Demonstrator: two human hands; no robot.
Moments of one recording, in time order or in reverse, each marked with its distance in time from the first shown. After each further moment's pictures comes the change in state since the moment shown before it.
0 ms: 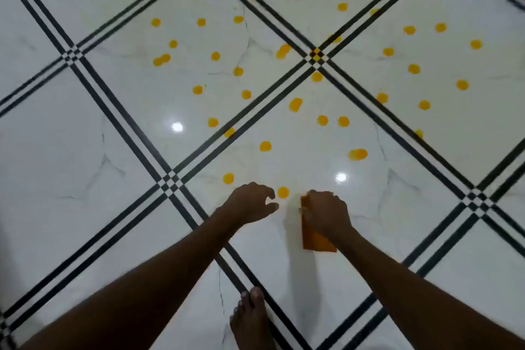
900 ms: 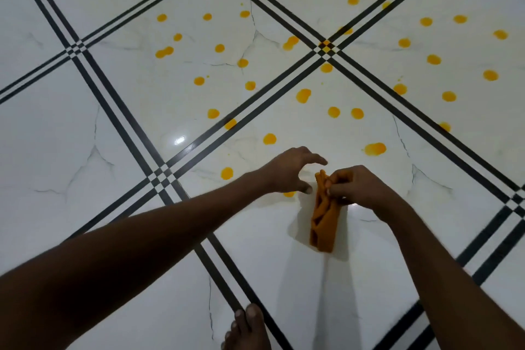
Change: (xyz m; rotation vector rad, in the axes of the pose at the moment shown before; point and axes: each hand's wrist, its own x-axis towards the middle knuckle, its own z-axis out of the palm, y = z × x) left_hand 0.075 0.030 0.007 -0.126 0.132 0.441; right_hand 0.033 0.051 -0.020 0.737 -0.100 -0.044
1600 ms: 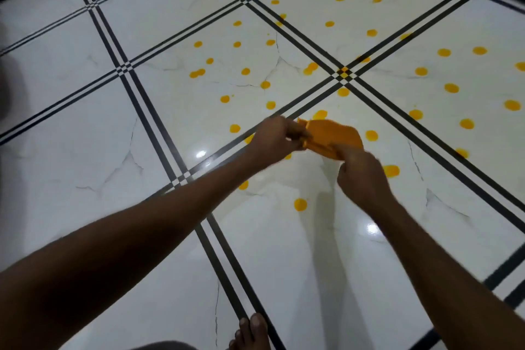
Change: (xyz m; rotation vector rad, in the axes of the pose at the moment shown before) left_hand -0.030 0.024 -0.084 -0.029 0.550 -0.119; right_hand -0.005 -0.056 0.006 -0.430 0.486 -0.424
